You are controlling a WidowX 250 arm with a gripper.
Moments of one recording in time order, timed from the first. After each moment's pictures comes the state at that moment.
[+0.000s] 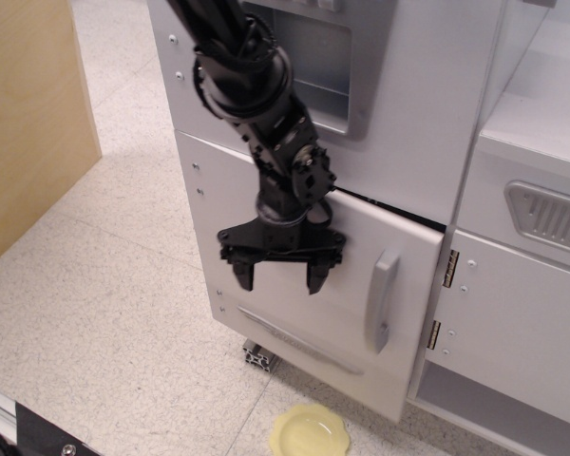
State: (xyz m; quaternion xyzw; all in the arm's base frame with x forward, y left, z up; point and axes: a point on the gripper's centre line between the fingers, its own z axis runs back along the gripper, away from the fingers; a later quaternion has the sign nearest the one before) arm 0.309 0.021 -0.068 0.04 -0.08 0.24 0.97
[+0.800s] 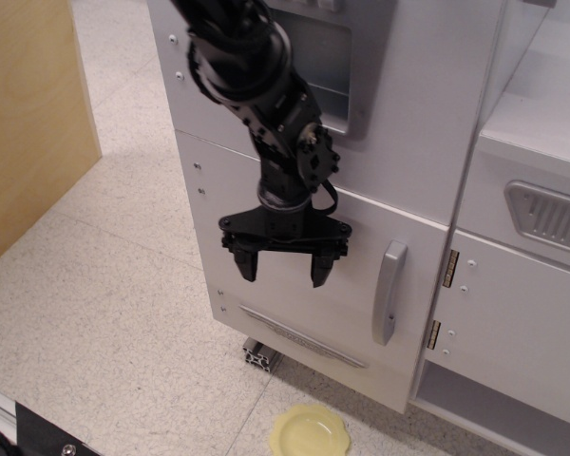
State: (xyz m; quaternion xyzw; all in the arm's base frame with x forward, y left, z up) arm 0.300 0.022 -0.046 0.03 -0.08 0.22 0.97
